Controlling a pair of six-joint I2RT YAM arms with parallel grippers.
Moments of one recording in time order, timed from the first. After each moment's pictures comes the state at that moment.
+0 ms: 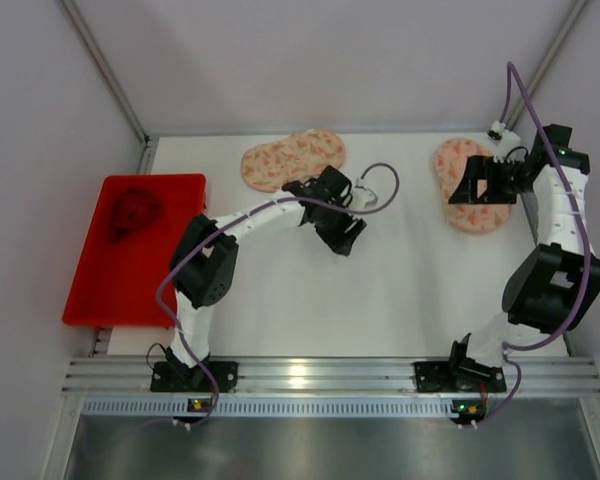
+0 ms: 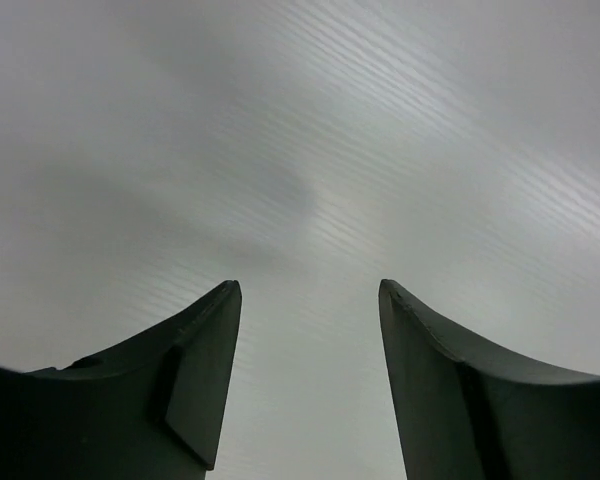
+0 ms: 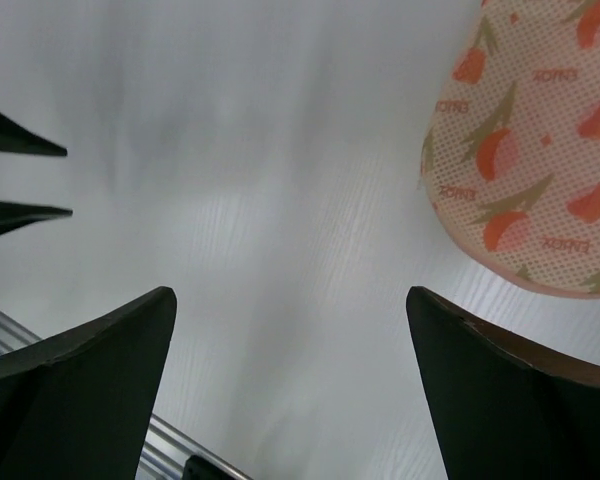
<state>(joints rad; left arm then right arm) -0.76 2.01 1.59 -0.63 0.32 0.16 -0.33 1.65 1.56 -1.05 -0.65 -0.35</state>
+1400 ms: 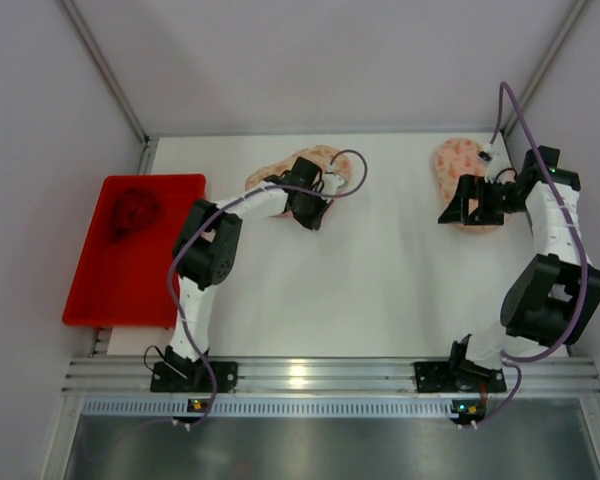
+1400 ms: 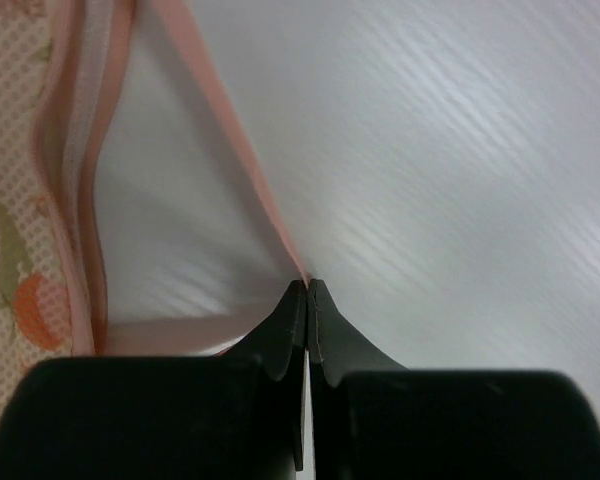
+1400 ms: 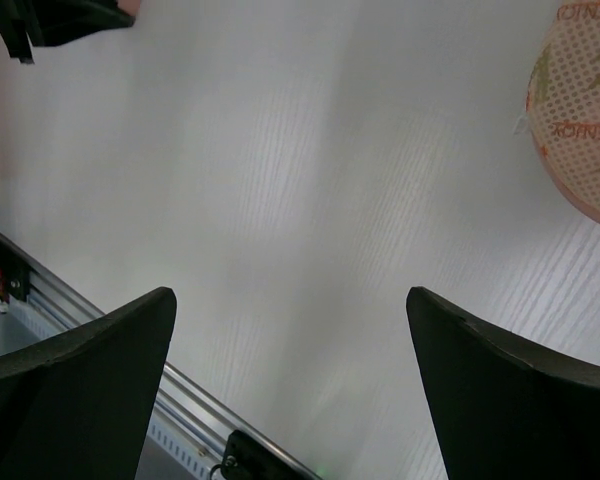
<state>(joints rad) -0.52 2.19 1.66 -0.47 0.26 0.23 -0.33 1.55 1.35 -1.05 -0.73 -0.34</state>
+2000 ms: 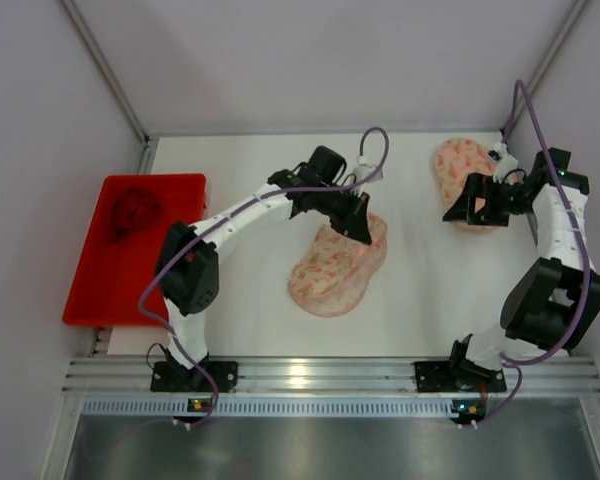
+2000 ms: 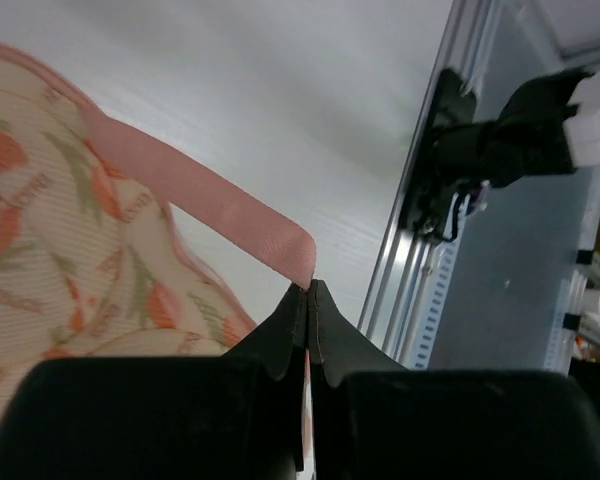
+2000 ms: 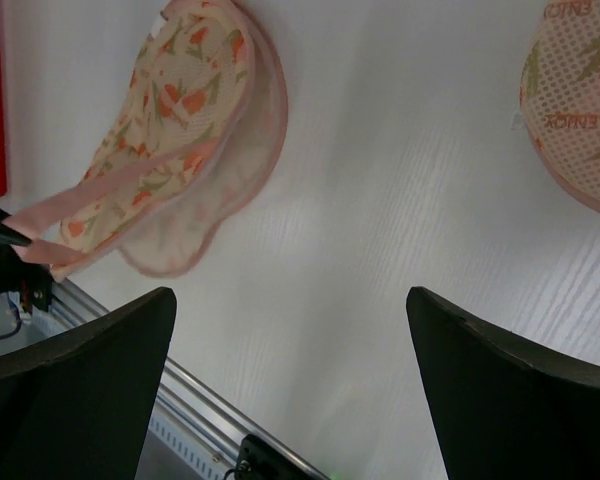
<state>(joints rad) -0.75 1.93 1.64 -0.57 0.76 -0.13 -0.37 1.52 1.35 -1.06 -0.77 -0.33</state>
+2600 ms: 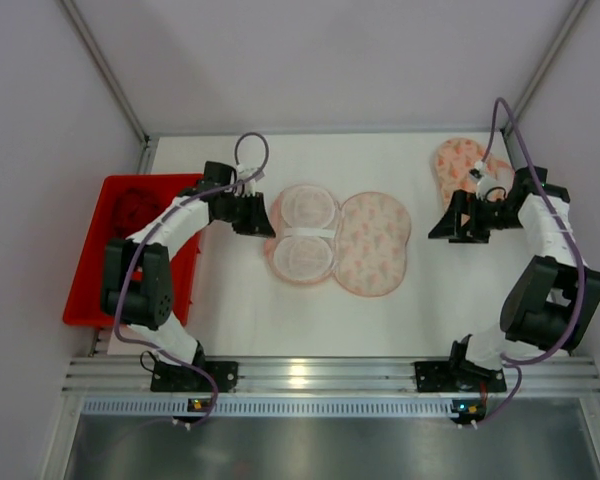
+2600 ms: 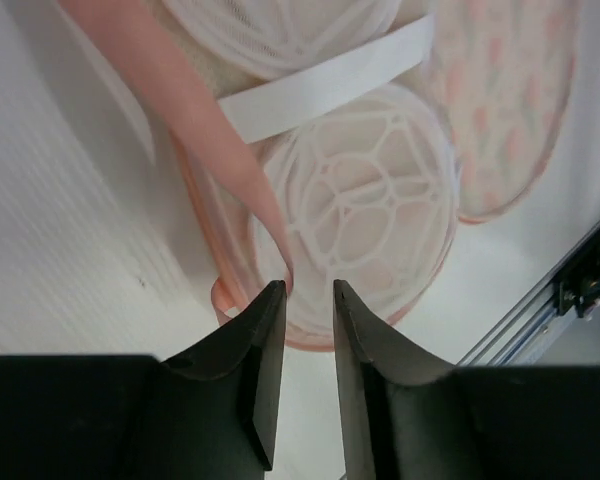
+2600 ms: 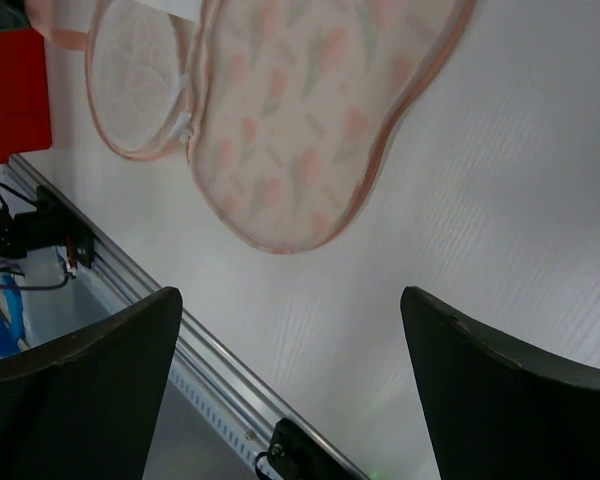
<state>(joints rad) -0.19 1.66 1.18 -0.50 0.64 -0.15 -0.33 1.51 1.19 -1.06 -0.84 -0.34</state>
